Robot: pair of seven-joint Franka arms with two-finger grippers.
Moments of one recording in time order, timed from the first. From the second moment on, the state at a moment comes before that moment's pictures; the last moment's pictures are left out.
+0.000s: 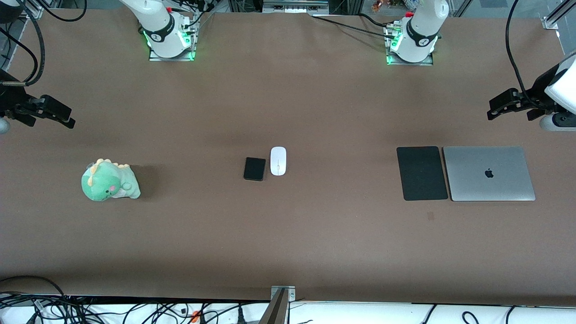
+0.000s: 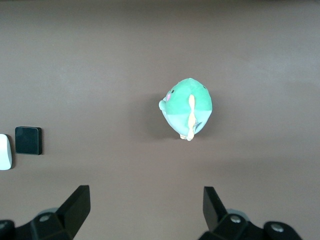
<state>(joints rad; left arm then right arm) 0.10 0.05 -0.11 -1.54 0.00 1.53 -0.03 0.07 0.06 -0.08 -1.55 0.01 1.66 0.03</state>
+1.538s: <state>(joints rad) 0.06 0.17 -0.15 -1.55 -0.15 1.54 -0.13 0.07 0.06 -0.08 -1.55 0.01 1.64 0.03</state>
